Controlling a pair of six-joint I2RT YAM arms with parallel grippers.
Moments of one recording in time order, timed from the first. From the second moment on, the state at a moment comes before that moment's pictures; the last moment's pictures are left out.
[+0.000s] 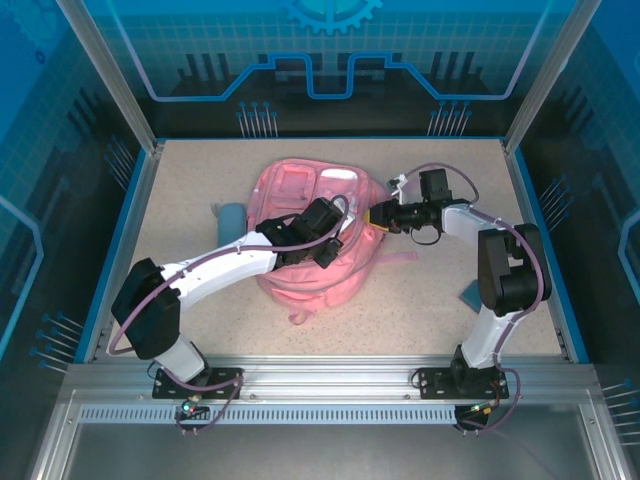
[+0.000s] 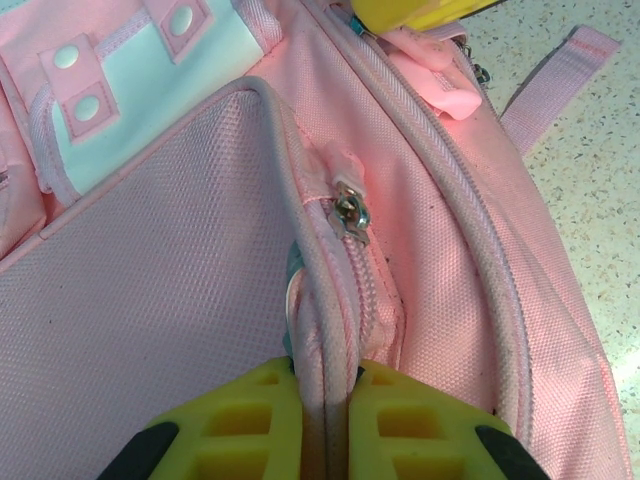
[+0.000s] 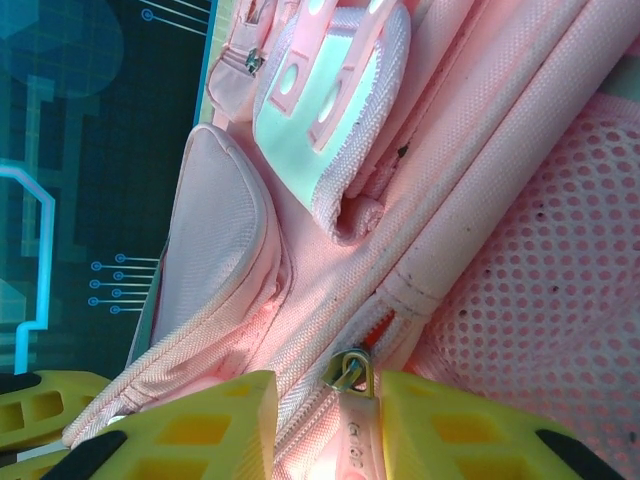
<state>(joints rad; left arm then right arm) -0.79 1.61 1.24 -0.55 -0.18 -0.04 0.14 1.80 1.10 -0.23 -0.96 0.37</state>
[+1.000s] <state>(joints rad) -0.79 1.63 1.27 -0.55 -0.18 -0.10 0.30 1.54 1.03 -0.48 -0.63 0.19</state>
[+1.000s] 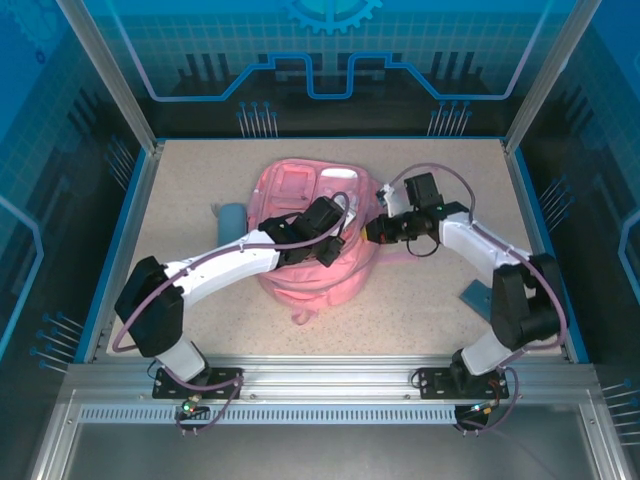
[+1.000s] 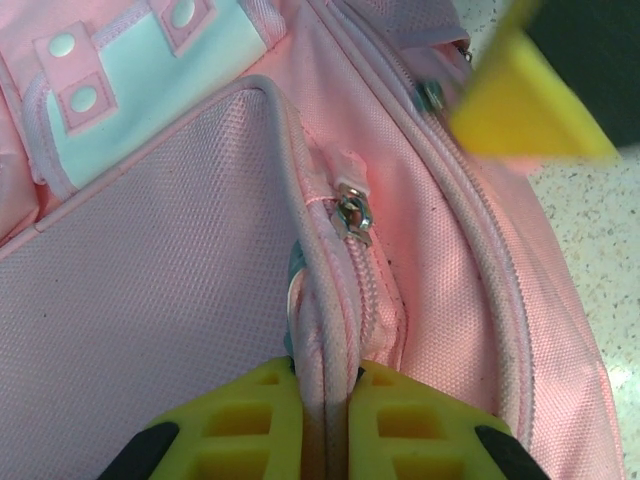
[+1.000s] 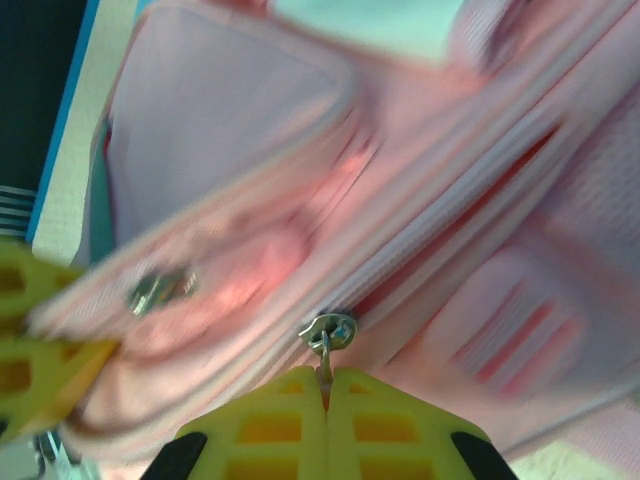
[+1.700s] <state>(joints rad) -0.68 1.62 1.31 -0.45 0.15 -0.31 0.27 1.27 0.81 -0.42 -0.55 0.35</state>
